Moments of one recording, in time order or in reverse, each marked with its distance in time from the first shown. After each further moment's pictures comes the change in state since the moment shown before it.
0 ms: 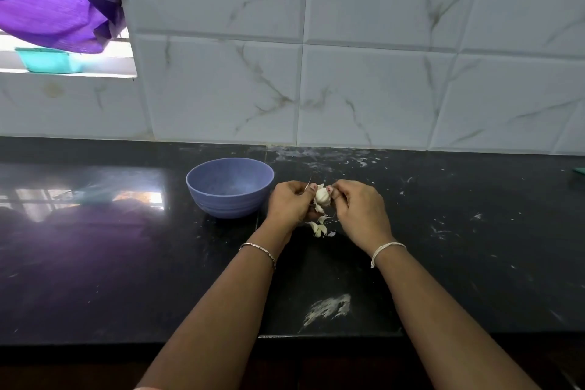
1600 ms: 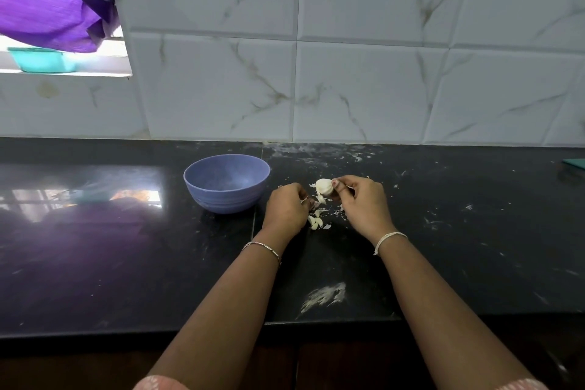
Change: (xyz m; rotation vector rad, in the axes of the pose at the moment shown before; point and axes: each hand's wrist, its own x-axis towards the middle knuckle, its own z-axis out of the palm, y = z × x) left_hand -0.009 -0.005 -0.003 0.842 0.077 0.191; right_hand 0.000 0.015 -0.001 0.276 -0.024 0.188
